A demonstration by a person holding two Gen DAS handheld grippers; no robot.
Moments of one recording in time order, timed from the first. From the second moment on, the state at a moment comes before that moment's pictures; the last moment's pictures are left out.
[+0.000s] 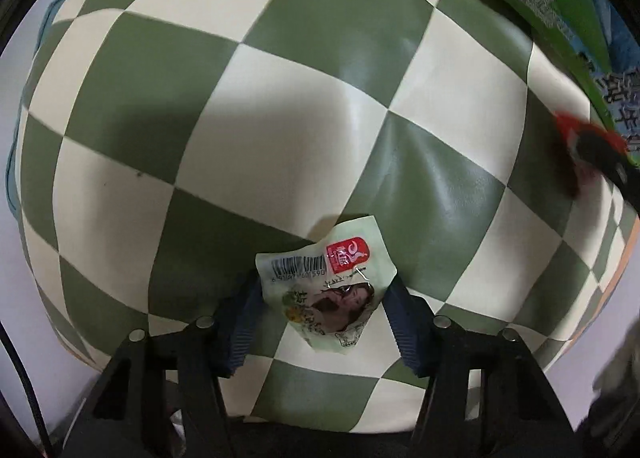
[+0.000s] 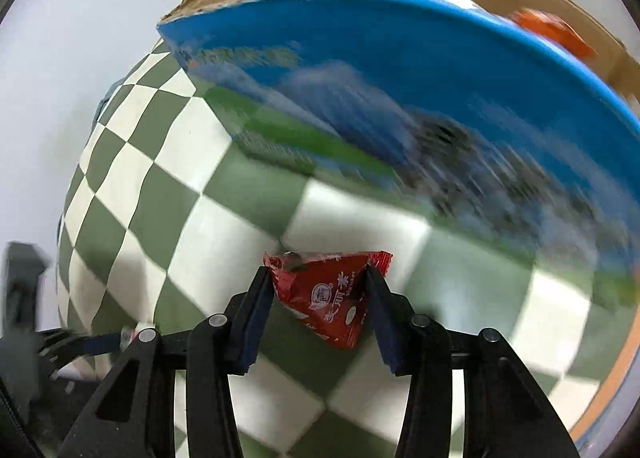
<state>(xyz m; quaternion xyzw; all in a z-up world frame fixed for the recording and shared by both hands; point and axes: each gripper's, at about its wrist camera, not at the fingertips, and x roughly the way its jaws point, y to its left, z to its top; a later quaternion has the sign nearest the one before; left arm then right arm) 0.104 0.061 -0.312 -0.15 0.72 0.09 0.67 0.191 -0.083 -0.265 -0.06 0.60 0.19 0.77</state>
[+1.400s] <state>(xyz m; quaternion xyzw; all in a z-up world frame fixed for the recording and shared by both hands) 0.152 -0.048 -0.266 -0.03 0.69 -0.02 0.72 0.111 -0.158 -0.272 -0.03 0.62 0.09 0.77</state>
